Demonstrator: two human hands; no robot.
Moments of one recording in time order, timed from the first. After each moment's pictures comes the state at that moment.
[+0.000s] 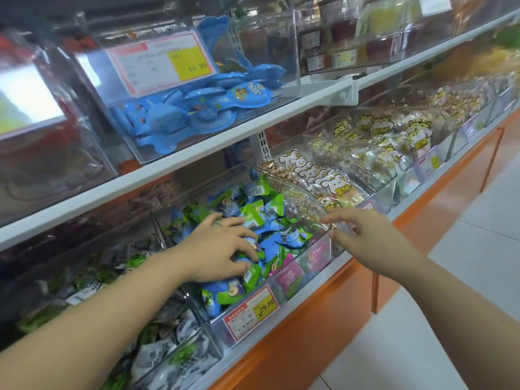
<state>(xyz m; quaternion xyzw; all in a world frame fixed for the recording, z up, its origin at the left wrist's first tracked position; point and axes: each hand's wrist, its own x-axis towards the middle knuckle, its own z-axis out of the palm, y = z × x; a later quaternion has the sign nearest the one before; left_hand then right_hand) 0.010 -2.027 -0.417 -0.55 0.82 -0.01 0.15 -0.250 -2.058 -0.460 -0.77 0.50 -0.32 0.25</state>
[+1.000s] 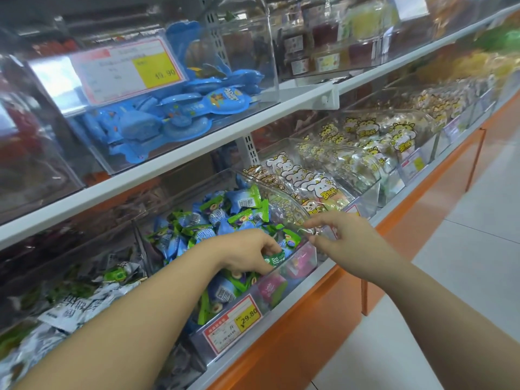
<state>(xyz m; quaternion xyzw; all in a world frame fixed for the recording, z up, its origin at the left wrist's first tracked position) -0.055 -2.064 -0.430 -0.63 0.73 0.26 0.07 -0.251 -2.060 -0.458 -0.77 0.50 -0.32 0.25</state>
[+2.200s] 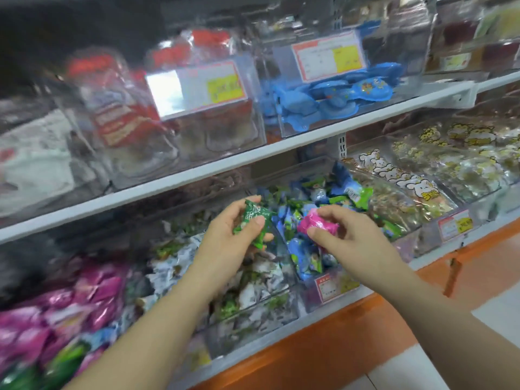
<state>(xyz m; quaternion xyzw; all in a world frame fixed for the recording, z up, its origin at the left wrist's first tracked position) 0.049 -1.891 -0.403 -0.58 0.50 0.27 -0.58 -0.125 -1.971 -0.427 -0.77 0.34 -0.40 0.36</state>
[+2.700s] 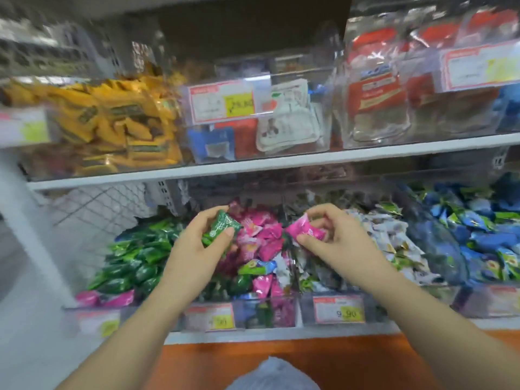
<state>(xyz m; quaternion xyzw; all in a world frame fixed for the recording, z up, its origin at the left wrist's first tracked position) 0.204 -1.661 -0.406 -0.77 0.37 0.01 -0.51 0.067 -1.845 -0.421 -0.84 0.16 -0.31 0.41</state>
